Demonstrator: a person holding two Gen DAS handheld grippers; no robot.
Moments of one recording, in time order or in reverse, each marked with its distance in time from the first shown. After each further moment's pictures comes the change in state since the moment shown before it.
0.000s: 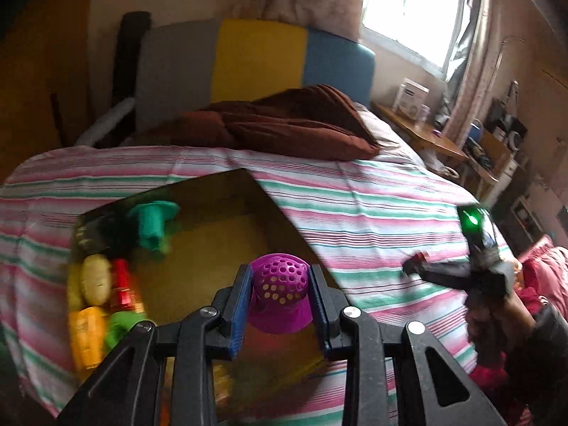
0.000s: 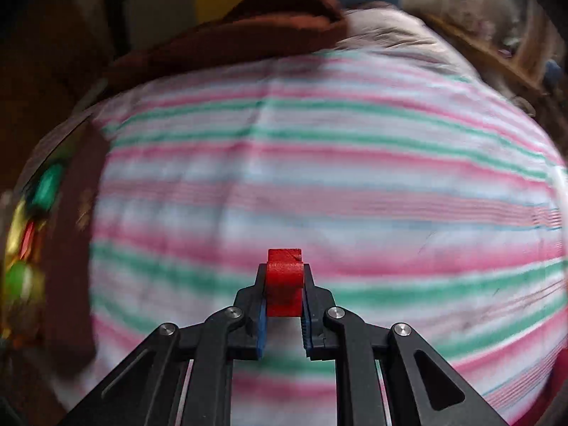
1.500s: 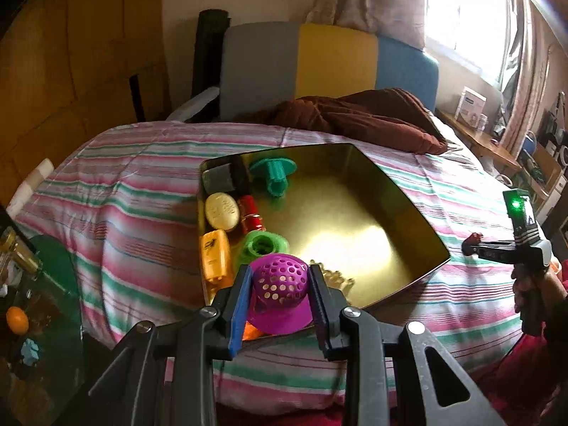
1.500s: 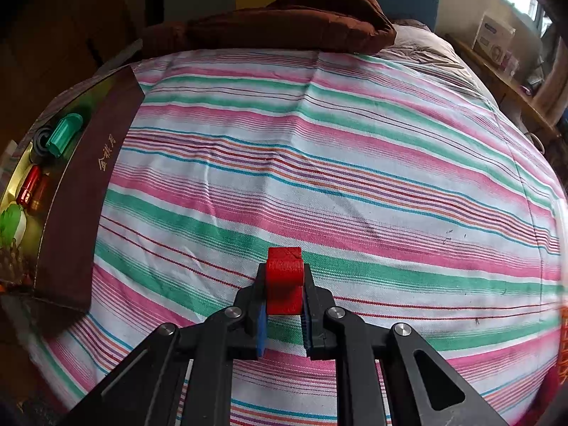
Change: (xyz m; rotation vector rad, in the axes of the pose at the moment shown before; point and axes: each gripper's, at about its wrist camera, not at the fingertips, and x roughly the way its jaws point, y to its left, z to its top) left arm -0.066 0.071 -0.072 -0.087 -0.005 0.242; right arm 0.002 0.021 -0.019 -0.145 -0.012 -0.043
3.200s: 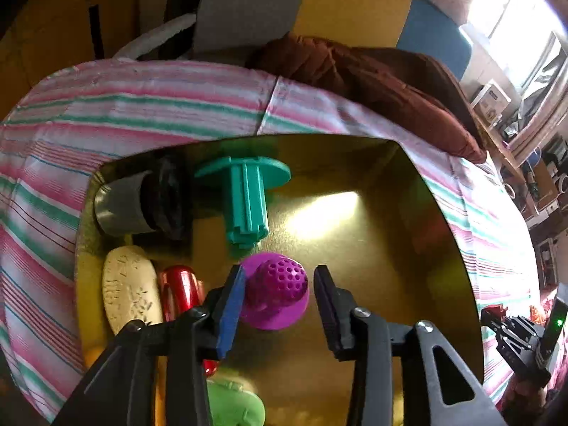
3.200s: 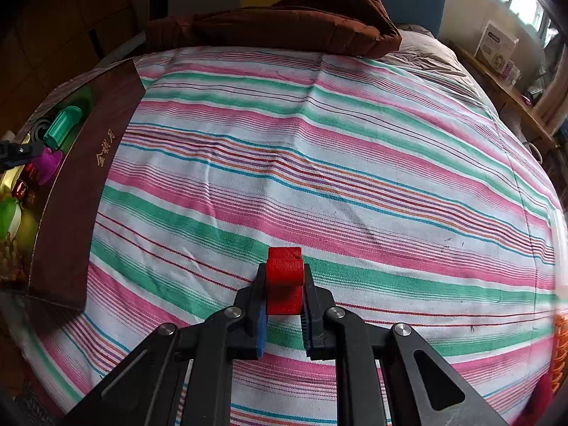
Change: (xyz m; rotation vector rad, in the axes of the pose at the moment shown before) left arm 0.182 0.001 0.099 -0.088 0.277 -0.143; right arm 0.004 0.007 0.002 -0.035 -0.001 -0.026
